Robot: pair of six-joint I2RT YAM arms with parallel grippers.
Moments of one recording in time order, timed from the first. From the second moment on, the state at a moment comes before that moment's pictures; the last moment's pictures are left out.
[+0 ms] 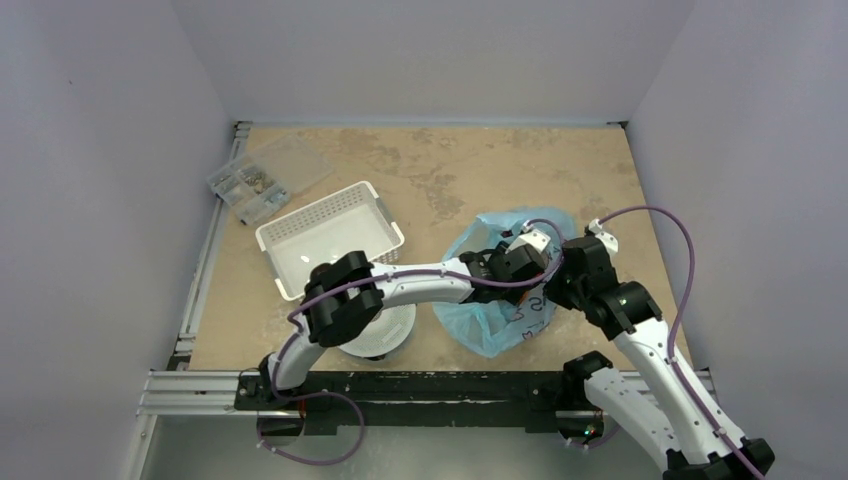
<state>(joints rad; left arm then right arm) -1.20 2.16 1.67 -0.37 -0.39 -0.40 0.38 0.72 0.73 -0.91 0.24 0.78</state>
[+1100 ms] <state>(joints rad) -1.17 1.53 1.27 -0.17 -0.25 -0.44 0.38 0.72 0.73 -0.91 0.27 0.79</state>
